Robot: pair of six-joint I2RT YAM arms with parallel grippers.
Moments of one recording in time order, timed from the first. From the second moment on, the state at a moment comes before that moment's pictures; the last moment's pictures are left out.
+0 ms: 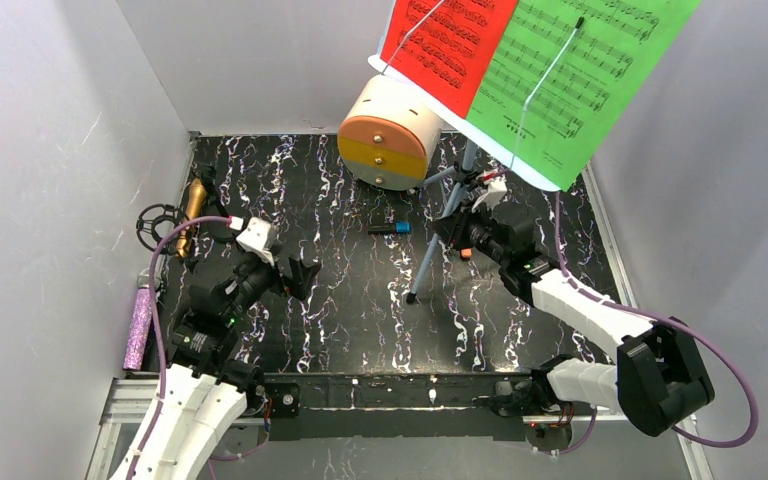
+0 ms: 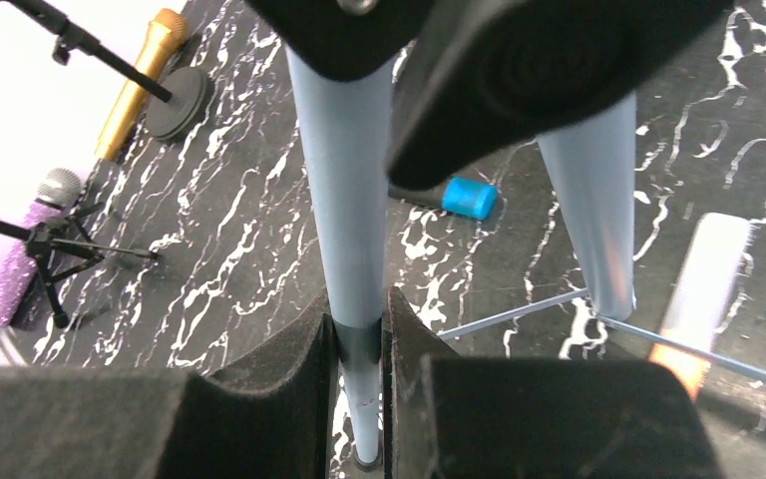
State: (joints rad) left arm -0.31 0.47 0.60 -0.34 0.25 -0.06; right arm 0.51 1.18 0.64 0.28 -0.18 0.48
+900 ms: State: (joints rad) left arm -0.32 0.77 0.69 -0.05 0.40 -0.36; right arm 0.58 1.36 0.75 0.37 -0.29 0.46
